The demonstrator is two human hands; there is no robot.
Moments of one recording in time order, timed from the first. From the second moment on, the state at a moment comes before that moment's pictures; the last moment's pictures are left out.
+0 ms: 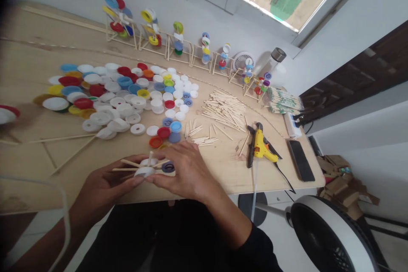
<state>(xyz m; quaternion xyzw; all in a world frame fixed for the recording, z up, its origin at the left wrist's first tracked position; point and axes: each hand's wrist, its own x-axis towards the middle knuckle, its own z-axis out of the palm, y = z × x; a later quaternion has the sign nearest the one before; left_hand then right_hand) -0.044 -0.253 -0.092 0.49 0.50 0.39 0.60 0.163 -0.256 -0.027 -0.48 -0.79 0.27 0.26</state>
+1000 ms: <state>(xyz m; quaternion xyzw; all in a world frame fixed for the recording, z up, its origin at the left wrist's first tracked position) -0.050 -0.252 -0.084 0.29 0.57 0.44 0.63 0.170 -0.248 -0.053 -0.64 -0.69 0.17 0.29</state>
